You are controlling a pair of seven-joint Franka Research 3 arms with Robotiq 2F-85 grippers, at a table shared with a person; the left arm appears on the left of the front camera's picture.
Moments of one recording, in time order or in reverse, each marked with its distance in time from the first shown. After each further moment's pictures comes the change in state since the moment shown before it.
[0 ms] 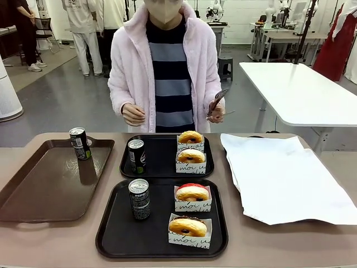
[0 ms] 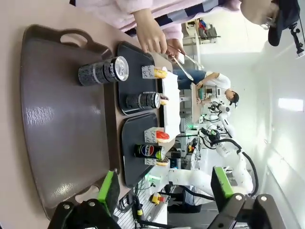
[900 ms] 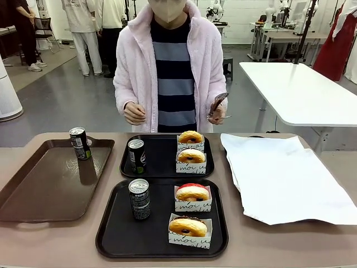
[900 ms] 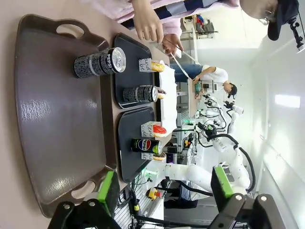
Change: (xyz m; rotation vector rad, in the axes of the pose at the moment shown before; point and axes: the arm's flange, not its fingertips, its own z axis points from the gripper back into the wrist) left arm -0.004 0.002 -0.003 -0.015 0.026 0.010; right arm 0.000 0.000 0.000 0.000 0.000 0.000
